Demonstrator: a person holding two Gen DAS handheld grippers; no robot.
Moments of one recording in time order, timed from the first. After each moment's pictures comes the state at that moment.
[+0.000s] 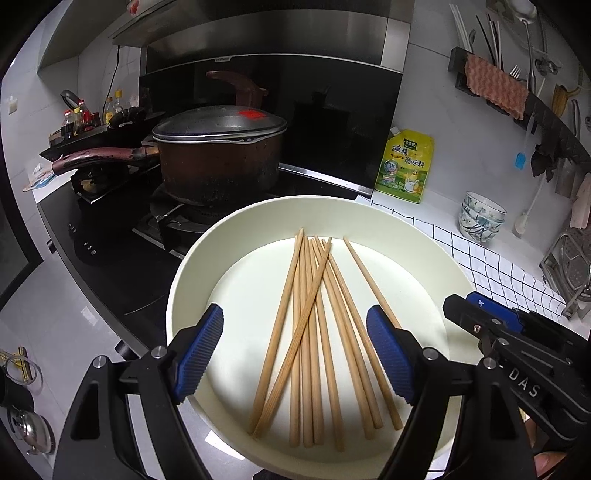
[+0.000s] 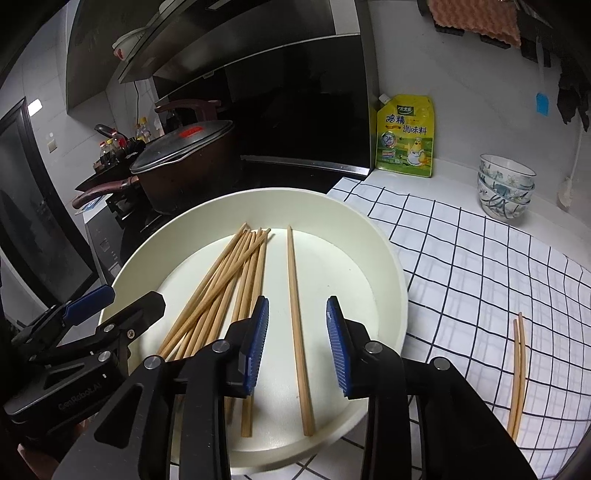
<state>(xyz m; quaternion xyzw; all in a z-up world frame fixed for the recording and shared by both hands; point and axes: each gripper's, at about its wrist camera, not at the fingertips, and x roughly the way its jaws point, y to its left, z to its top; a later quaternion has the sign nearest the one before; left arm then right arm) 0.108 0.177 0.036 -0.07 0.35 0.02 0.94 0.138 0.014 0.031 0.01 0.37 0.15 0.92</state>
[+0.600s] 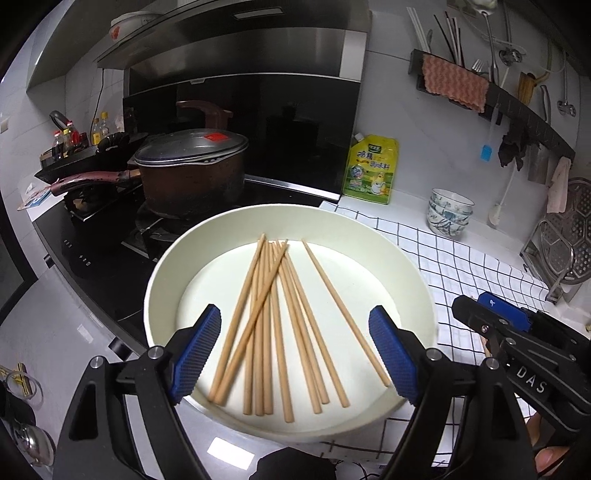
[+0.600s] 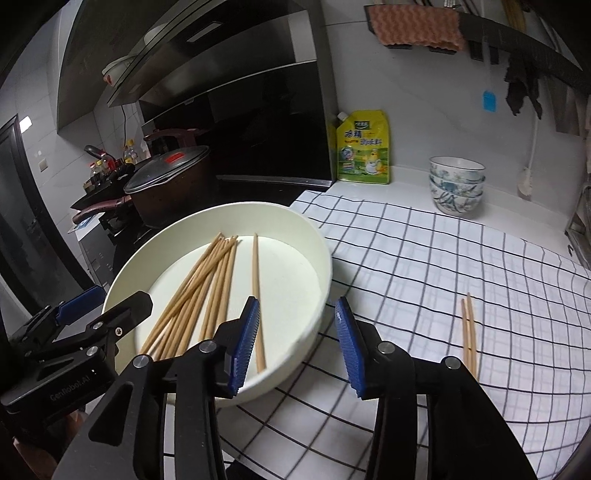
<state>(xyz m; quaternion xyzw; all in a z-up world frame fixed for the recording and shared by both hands) 0.074 0.133 0.055 -0.05 0.33 -0.01 0.94 0.090 -0.039 0.048 0.03 0.34 0.11 0.93</state>
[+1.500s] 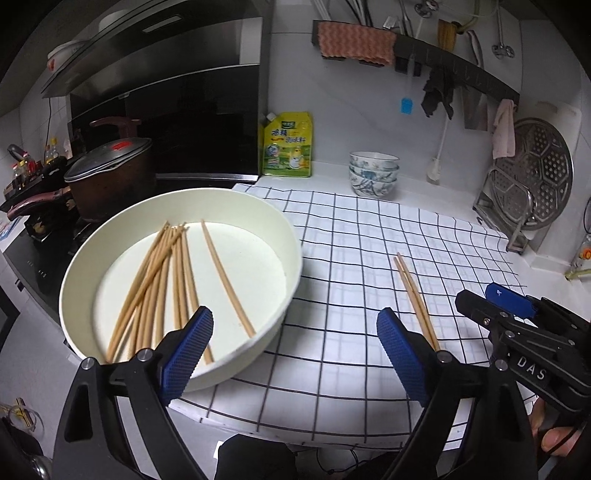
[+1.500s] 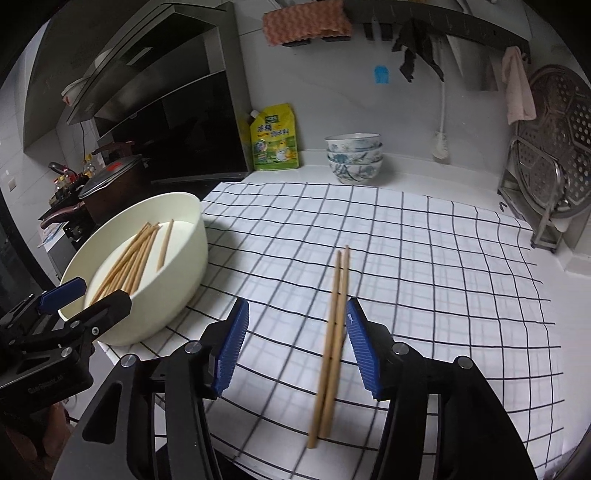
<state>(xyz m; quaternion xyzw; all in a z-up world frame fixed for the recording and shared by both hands) 0.041 0.015 0.043 0.01 0.34 -0.09 0.94 0.030 -0.164 0.028 0.05 0.35 0.03 0.93</state>
